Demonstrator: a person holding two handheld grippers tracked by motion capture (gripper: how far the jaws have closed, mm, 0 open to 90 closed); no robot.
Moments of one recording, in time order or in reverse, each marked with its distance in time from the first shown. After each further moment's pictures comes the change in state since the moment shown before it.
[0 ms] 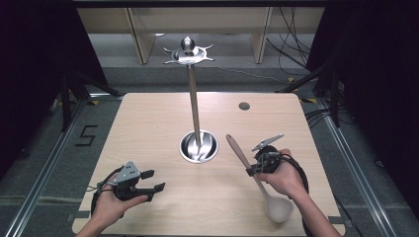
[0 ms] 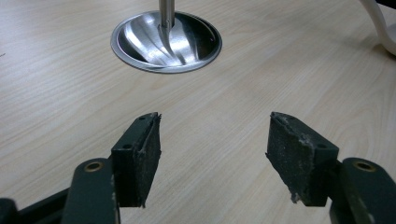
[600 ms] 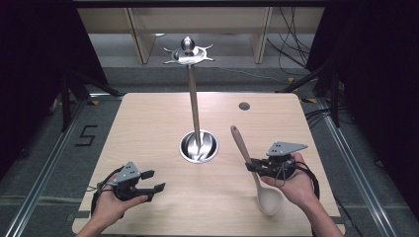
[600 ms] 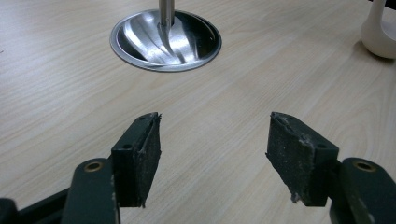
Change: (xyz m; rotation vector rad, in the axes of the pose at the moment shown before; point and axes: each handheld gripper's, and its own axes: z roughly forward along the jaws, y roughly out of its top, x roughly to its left) left arm 0.000 -0.001 0.000 0.000 -0.002 -0.005; right arm -0.002 -0.025 -0.023 -0.403 0.096 -0.153
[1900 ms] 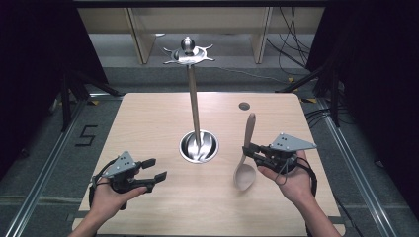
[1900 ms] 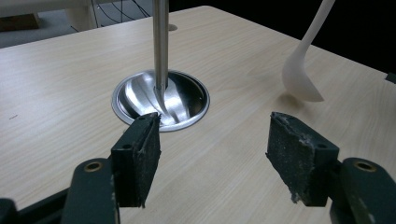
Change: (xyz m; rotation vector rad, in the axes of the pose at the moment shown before) left arm -0.006 0.039 -0.015 -0.153 -0.015 0.022; right arm 0.011 0.026 -0.008 -0.258 -0.070 -0.037
